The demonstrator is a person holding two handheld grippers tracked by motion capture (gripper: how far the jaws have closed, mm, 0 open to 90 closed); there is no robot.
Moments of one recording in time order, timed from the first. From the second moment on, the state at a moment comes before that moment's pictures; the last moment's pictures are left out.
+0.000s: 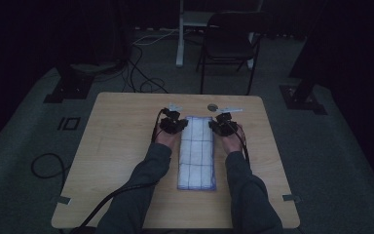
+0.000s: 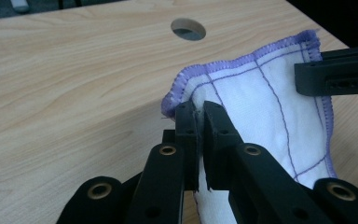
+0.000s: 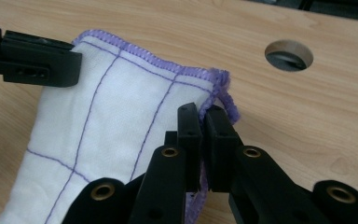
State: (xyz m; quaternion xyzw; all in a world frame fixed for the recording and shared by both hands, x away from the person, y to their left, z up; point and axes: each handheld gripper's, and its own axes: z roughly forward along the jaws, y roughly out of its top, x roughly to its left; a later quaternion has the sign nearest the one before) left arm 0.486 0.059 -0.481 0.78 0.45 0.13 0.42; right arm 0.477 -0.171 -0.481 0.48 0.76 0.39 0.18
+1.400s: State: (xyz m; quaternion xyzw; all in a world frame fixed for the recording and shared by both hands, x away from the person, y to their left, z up) left arm 0.410 0.083 -0.463 0.76 0.40 0.14 0.49; right arm 0.404 -0.174 -0.458 0.41 0.76 0.45 0.20
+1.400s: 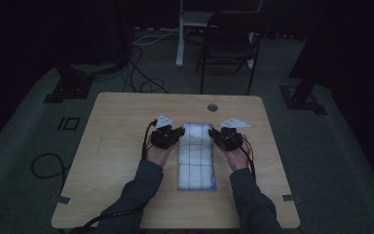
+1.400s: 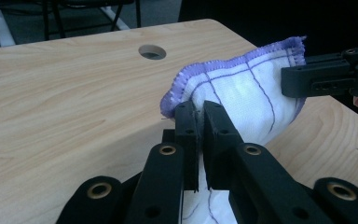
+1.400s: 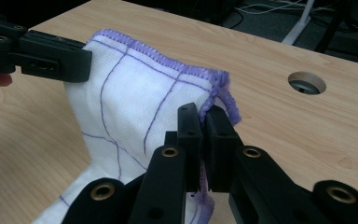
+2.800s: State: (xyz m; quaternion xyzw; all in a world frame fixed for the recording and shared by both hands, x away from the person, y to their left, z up) left arm 0.360 0.091 -0.478 0.75 0.39 0.12 0.52; right arm 0.362 -0.177 -0.476 0.40 0.77 0.46 0.19
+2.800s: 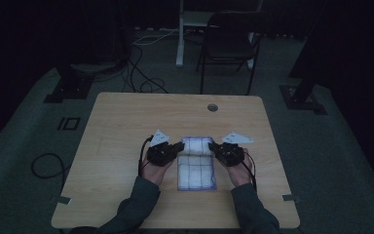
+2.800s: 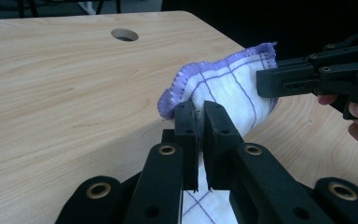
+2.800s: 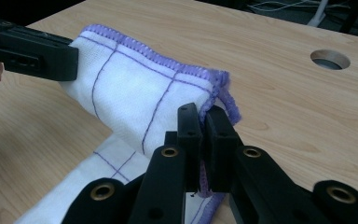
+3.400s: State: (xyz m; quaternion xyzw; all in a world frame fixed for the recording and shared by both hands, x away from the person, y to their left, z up) left arm 0.347 0.093 -0.490 0.75 0.39 0.11 0.51; right arm 0.349 -0.177 -0.485 0.40 0.77 0.46 0.18
